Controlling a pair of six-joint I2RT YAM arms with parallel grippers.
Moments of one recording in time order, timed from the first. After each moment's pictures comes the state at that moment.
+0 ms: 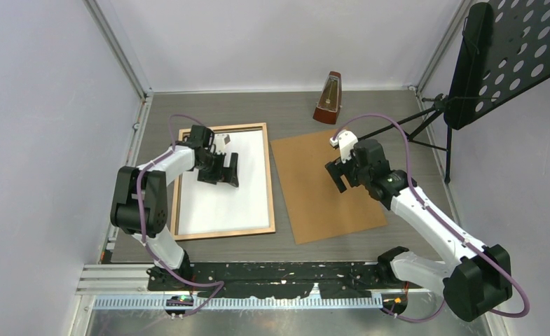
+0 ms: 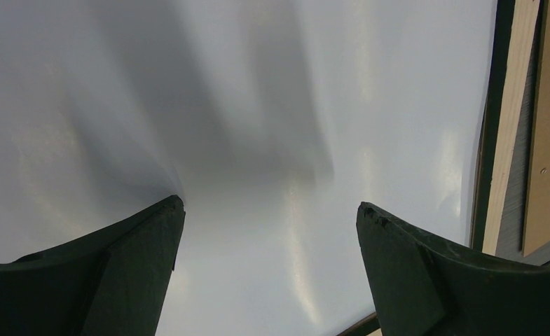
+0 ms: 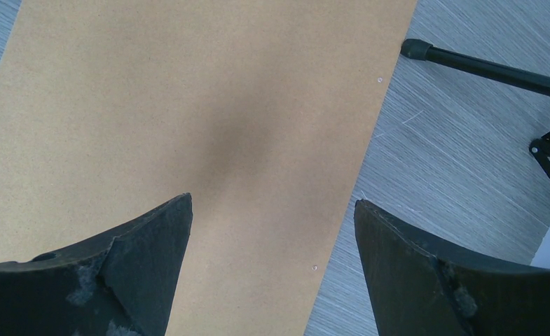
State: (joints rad) left arm -0.17 1.71 1.04 -0.54 0.34 -0.03; right arm 0.42 1.08 0.79 -0.42 0.09 -0.26
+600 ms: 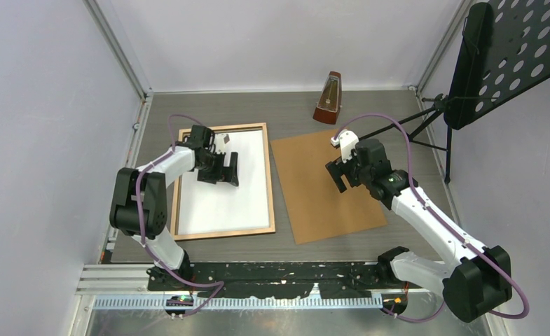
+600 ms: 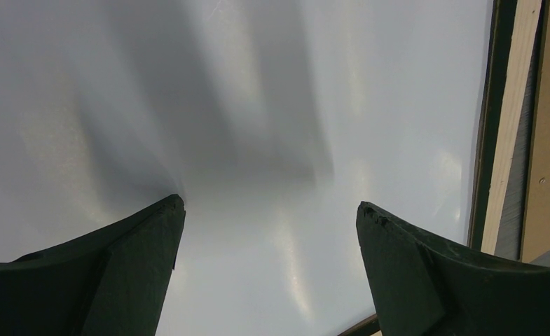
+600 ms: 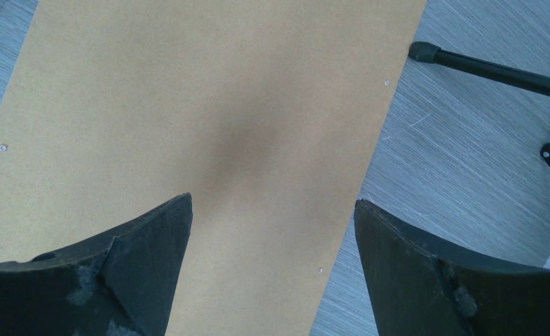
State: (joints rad) left arm -0.17 1.69 1.04 -0.53 0.31 -0.06; right arm 0.40 1.07 0.79 -0.42 0.06 -0.26
